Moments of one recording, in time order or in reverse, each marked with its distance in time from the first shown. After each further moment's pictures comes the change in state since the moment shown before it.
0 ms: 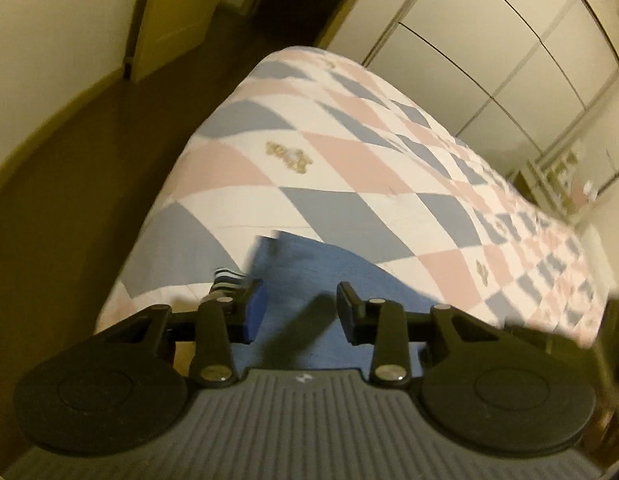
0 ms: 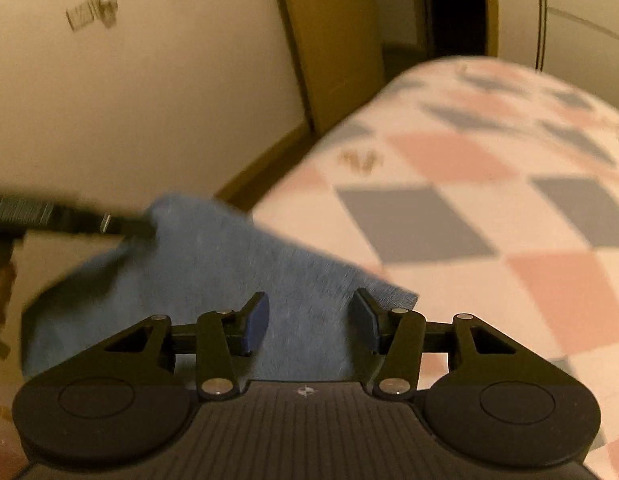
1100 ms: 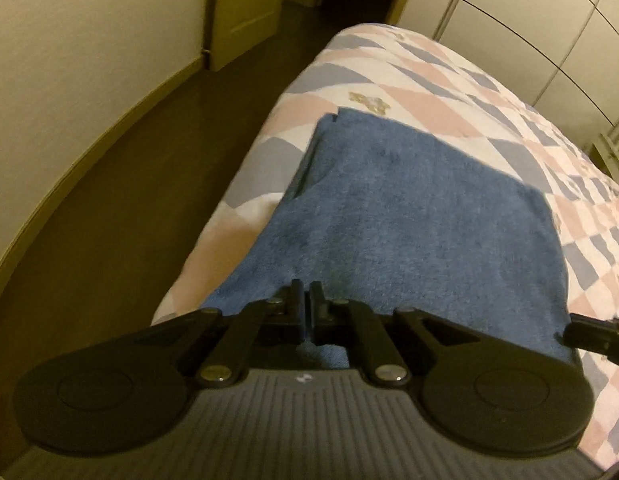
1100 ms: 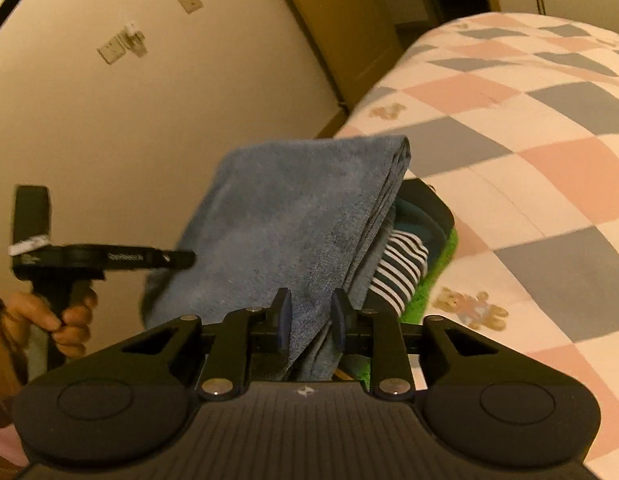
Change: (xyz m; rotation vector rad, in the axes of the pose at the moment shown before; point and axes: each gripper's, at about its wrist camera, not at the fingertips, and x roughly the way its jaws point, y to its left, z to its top) left arm -0.071 -0.012 -0.089 0.063 0.003 0.293; right arm -0.096 0.000 -0.073 0.183 -0.040 0.198
